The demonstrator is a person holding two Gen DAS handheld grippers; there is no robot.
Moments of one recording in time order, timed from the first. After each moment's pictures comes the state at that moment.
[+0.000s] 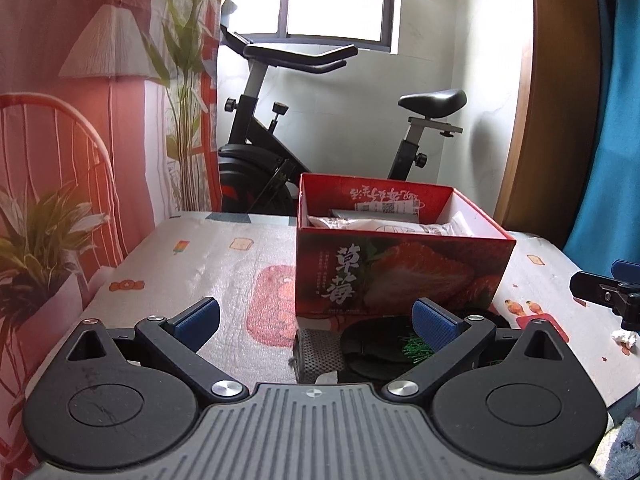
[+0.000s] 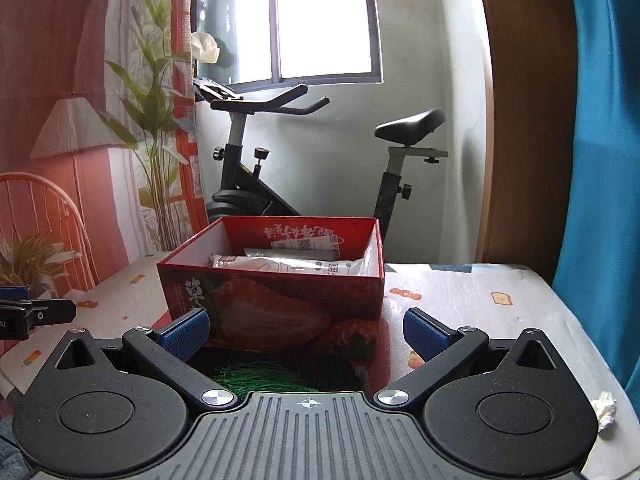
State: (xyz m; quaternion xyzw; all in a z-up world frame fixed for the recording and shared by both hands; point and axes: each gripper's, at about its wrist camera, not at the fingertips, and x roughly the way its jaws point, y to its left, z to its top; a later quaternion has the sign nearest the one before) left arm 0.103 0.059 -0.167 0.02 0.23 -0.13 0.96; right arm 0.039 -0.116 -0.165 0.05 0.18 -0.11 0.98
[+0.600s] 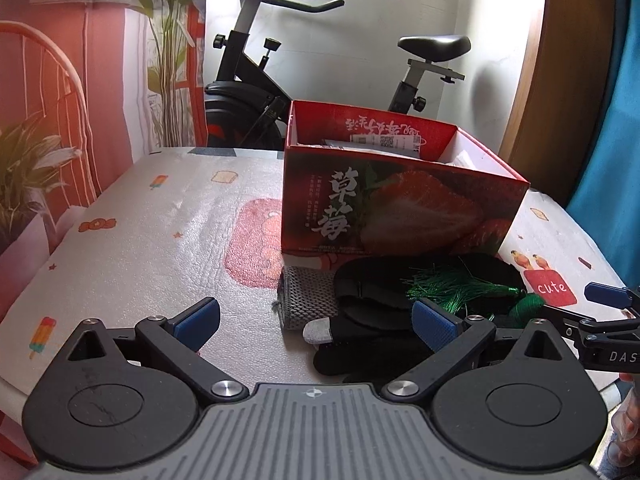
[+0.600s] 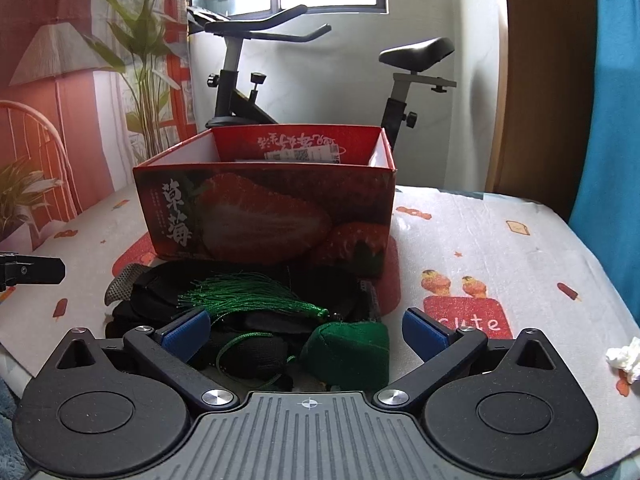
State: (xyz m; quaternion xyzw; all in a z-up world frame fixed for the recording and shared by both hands) left arm 0.131 0.053 -0.211 0.02 0.31 -0.15 0.94; right arm 0.071 -0.123 -0.239 0.05 0.27 -0.10 0.96
